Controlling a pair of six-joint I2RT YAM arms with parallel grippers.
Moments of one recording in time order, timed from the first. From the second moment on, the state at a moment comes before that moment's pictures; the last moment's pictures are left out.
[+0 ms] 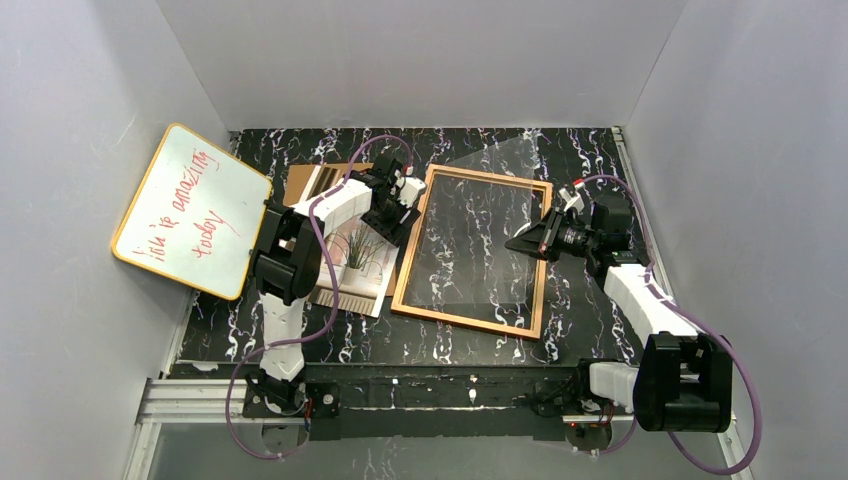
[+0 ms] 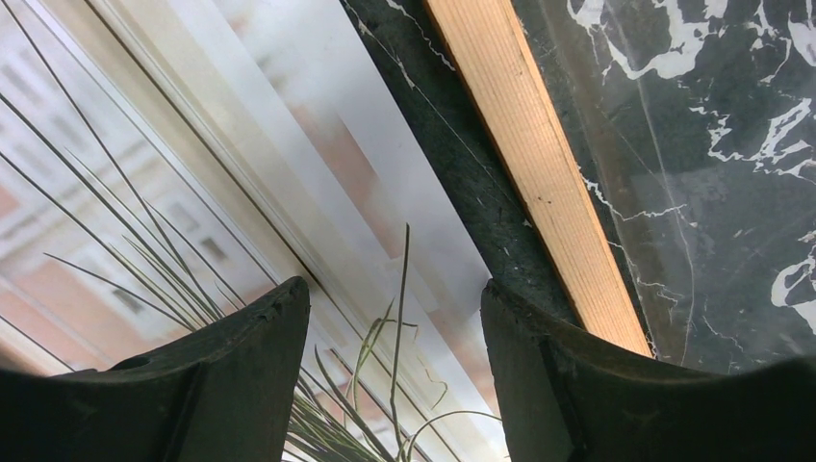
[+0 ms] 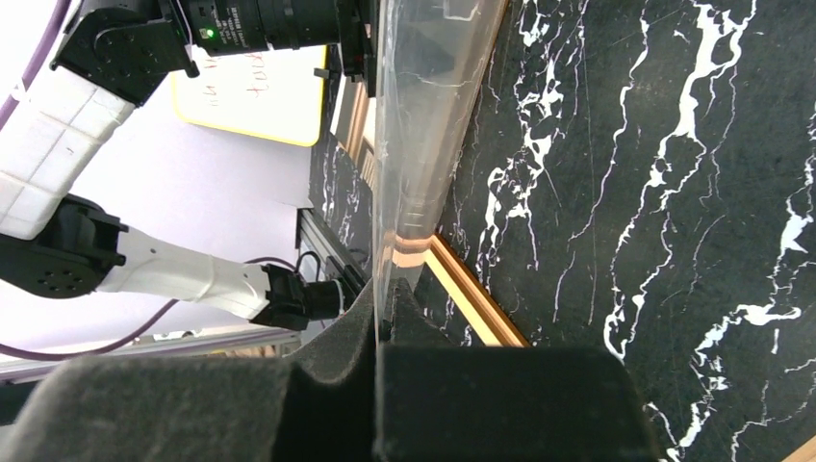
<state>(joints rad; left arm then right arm) -0.45 2.06 1.53 -0.68 0.12 0.29 0.03 1.17 0.64 -0.03 -0.96 0.71</state>
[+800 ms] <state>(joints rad) -0.45 2.06 1.53 -0.66 0.15 0.27 0.03 1.18 0.64 0.01 -0.96 0.87</state>
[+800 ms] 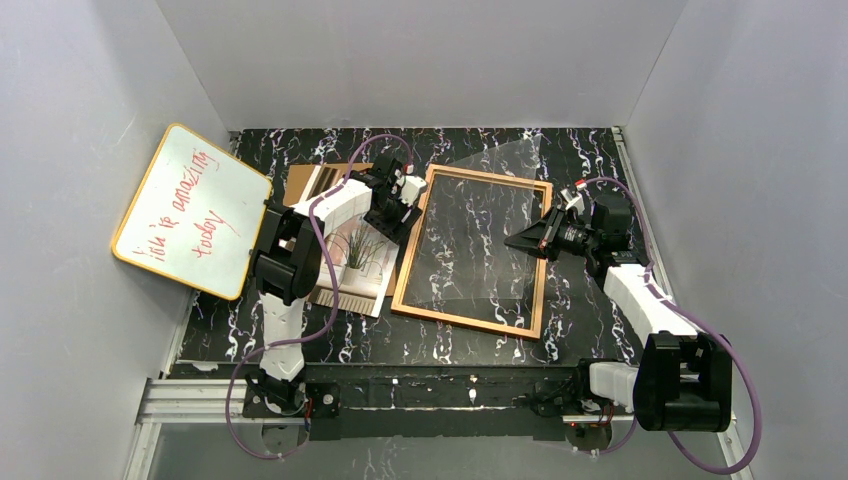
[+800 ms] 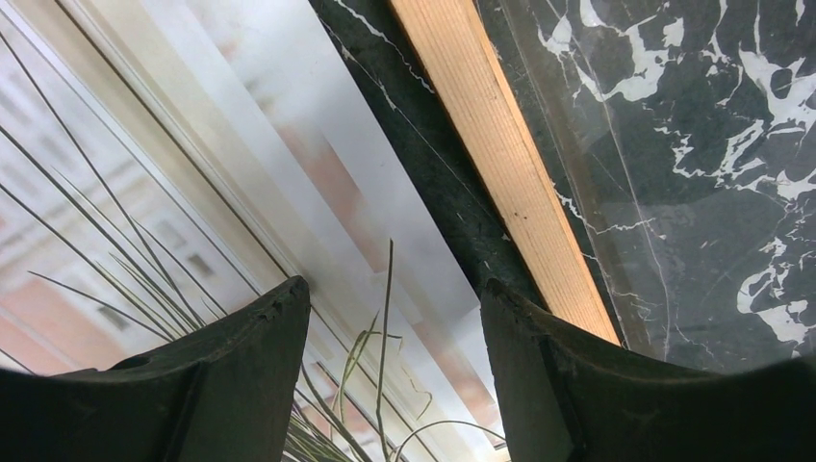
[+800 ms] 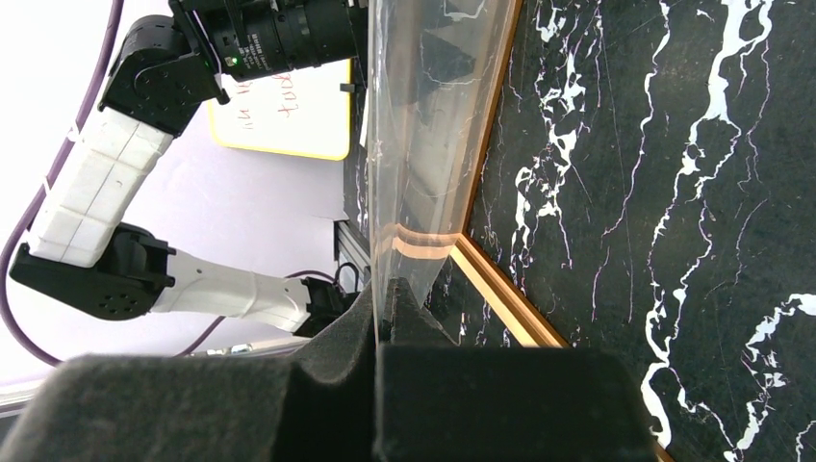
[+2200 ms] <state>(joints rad) -0.38 2.06 1.53 -0.66 0.19 0.24 0.03 1.19 0.58 -0.01 -0.90 0.75</state>
